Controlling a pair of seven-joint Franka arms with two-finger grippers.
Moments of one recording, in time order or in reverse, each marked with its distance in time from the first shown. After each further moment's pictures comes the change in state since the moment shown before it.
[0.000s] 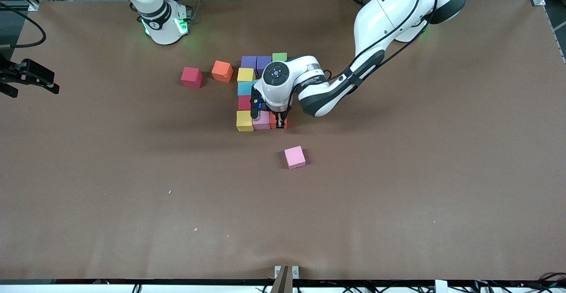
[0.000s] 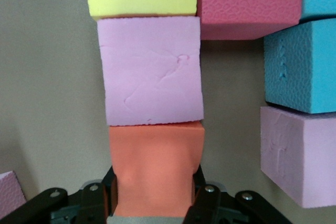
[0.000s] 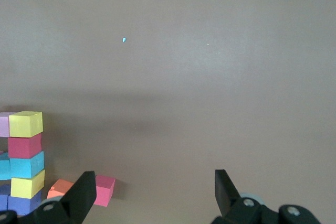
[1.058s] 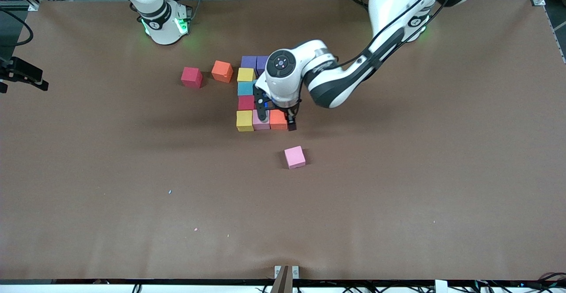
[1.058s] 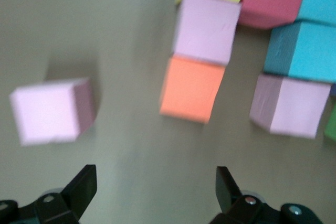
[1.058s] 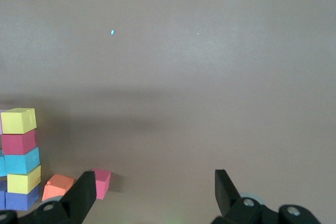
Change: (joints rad) left arm 0.074 -0.224 -0.002 0.040 -0.148 -0.286 -0.102; right arm -0.053 0.001 0.008 0.008 -0.004 -0.033 -0.012
